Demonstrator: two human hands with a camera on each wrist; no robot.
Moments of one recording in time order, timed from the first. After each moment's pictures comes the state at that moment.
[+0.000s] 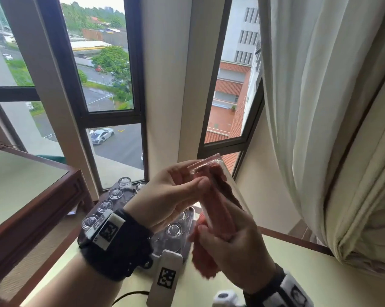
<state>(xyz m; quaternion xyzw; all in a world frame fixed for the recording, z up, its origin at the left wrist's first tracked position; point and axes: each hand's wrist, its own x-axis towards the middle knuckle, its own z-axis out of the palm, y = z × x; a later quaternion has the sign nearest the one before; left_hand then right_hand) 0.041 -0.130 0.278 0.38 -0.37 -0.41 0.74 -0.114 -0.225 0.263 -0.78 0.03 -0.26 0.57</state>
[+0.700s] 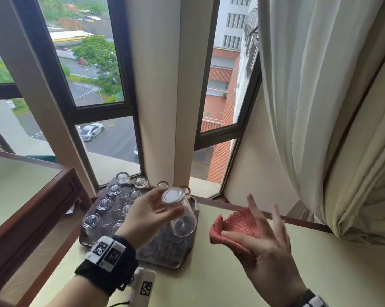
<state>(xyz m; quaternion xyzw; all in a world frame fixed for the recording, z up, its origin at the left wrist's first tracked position) 0.084 -0.095 0.159 0.66 -0.30 -0.27 0.64 -0.165 -0.259 0.178 -0.94 0.18 -0.26 0.13</state>
